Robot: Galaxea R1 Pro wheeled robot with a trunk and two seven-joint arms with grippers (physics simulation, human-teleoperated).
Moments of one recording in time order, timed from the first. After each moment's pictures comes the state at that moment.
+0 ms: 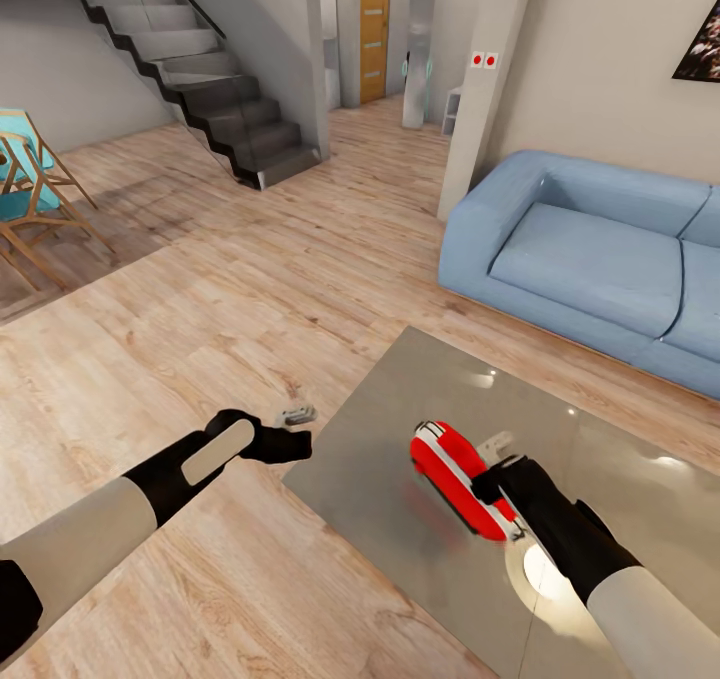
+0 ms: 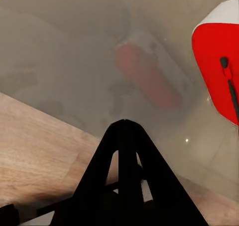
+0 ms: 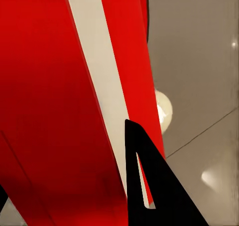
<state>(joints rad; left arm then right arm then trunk) -0.97 0.24 -0.92 -0.86 1.35 0.70 0.19 -0.66 -0.21 0.38 -0.99 0.10 0.82 0.10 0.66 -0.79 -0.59</state>
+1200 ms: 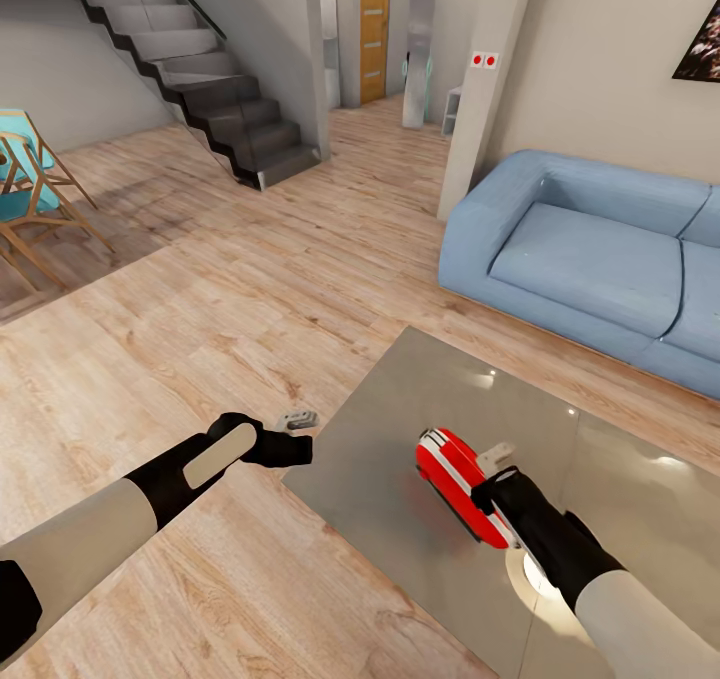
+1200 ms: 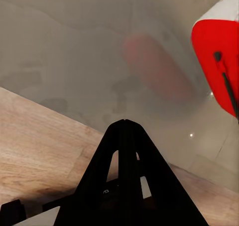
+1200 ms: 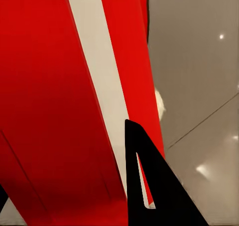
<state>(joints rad) -0.97 0.24 -0.95 -0.86 1.35 0.70 0.19 -0.65 -0.17 0.39 -0.86 0.08 0.73 -0.03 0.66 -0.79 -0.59</state>
